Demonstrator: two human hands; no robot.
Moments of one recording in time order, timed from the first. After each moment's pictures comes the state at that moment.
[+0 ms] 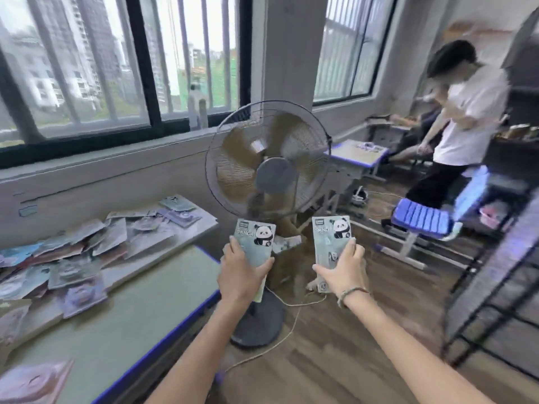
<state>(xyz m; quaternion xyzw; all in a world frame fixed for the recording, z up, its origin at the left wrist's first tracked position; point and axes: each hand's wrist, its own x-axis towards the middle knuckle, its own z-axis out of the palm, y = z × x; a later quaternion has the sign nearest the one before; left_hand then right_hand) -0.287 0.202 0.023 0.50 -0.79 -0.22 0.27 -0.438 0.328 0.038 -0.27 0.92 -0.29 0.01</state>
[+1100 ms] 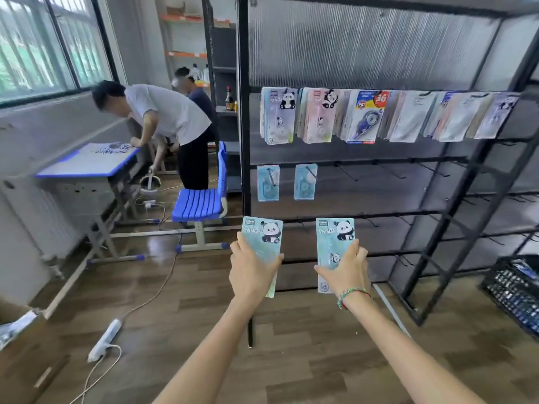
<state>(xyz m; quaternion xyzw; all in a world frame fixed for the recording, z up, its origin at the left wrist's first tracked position) -0.817 0.718 0.027 0.16 -0.90 -0.38 0.15 -0.827 0.896 0.026 0.13 0.94 -0.29 -0.10</state>
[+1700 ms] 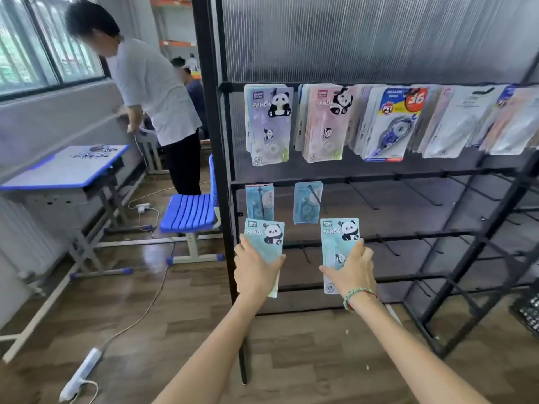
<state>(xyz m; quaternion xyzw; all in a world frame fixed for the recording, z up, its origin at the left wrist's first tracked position) -1.043 0.748 0.003 0.19 -0.90 -0.37 0.13 -1.045 0.930 0.012 0.14 0.95 -0.29 -0.07</state>
